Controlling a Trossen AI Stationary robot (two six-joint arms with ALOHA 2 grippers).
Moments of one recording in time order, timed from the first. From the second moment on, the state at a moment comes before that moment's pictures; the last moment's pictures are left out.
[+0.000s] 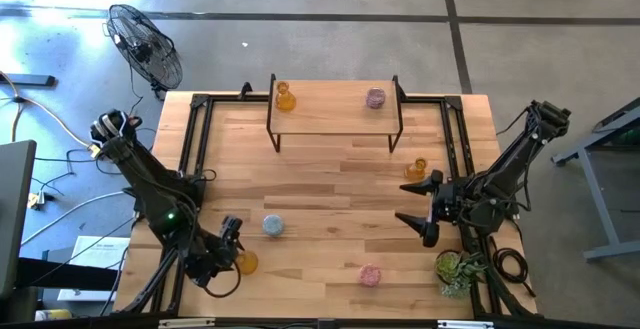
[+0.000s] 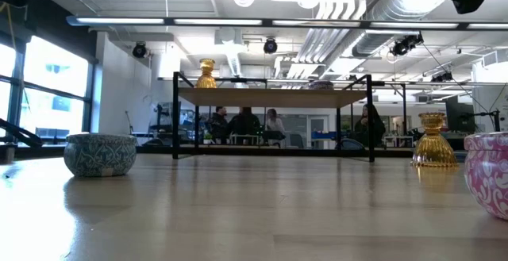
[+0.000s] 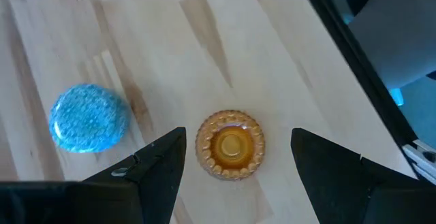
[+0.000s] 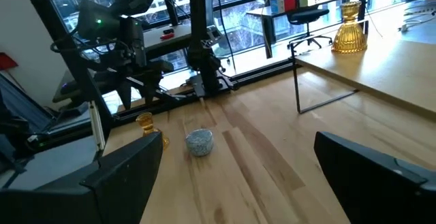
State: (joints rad) left arm -0.91 1.21 0.87 -0.65 -0.26 -0.40; right arm 0.86 0.86 0.50 0.14 1.07 0.47
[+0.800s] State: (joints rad) left arm -0.97 1.30 0.87 -0.68 -0.34 -0.40; right arm 0.86 1.01 0.50 0.22 1.09 0.62
